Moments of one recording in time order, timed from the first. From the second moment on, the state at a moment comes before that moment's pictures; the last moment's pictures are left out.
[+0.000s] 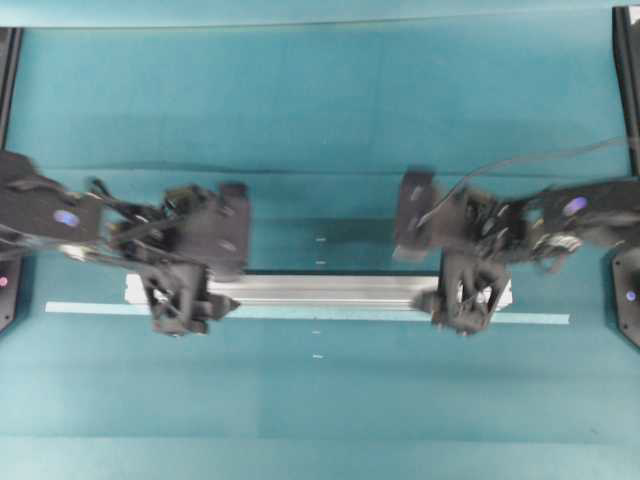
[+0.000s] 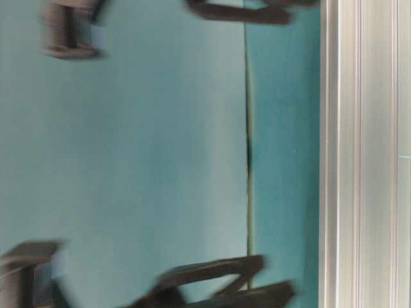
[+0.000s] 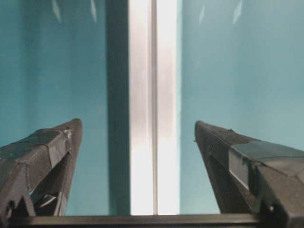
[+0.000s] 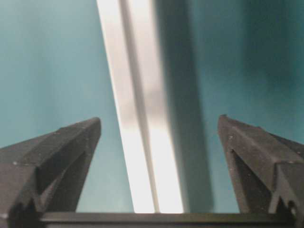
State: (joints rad) left arm 0.00 -0.22 0.72 0.03 0.38 0.00; right arm -0.06 -0.23 0.76 0.15 0.46 0.01
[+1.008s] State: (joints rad) left arm 0.01 -0.82 0.91 0.03 0.29 0.00; right arm -0.09 -0.76 0.92 0.11 0.23 0.01
